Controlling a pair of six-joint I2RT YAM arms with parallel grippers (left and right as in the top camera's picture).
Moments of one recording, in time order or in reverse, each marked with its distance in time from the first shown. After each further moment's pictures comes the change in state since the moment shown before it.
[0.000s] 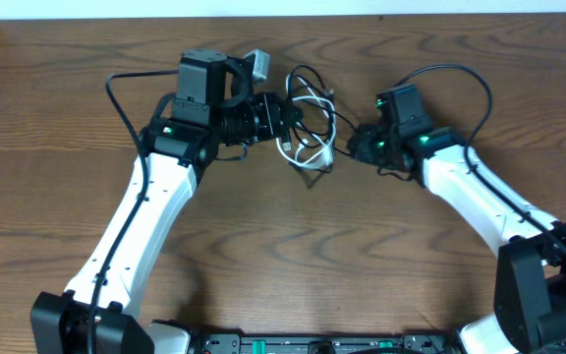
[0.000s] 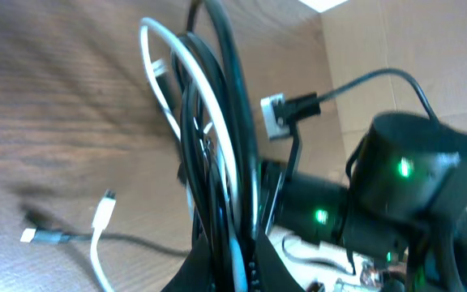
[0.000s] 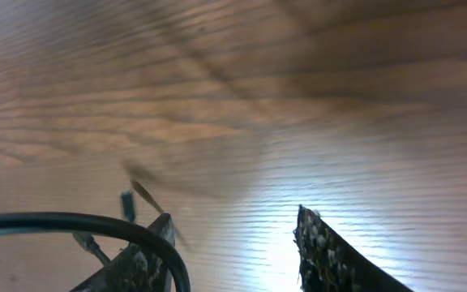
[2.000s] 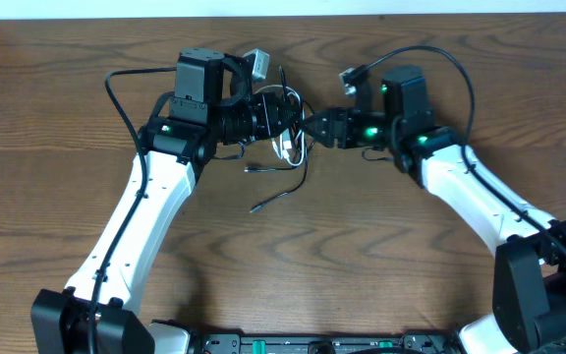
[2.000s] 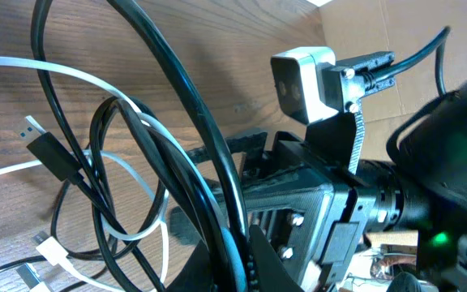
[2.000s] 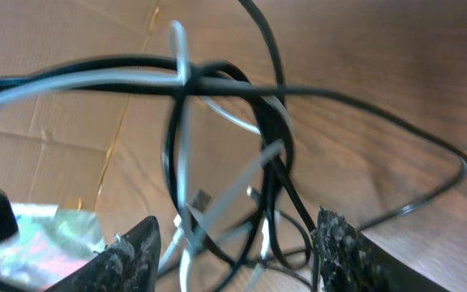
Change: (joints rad) left arm 0.013 0.010 -0.002 0.002 0.014 0.060; right arm 0.029 0.004 0.001 0.414 -0.555 -0.062
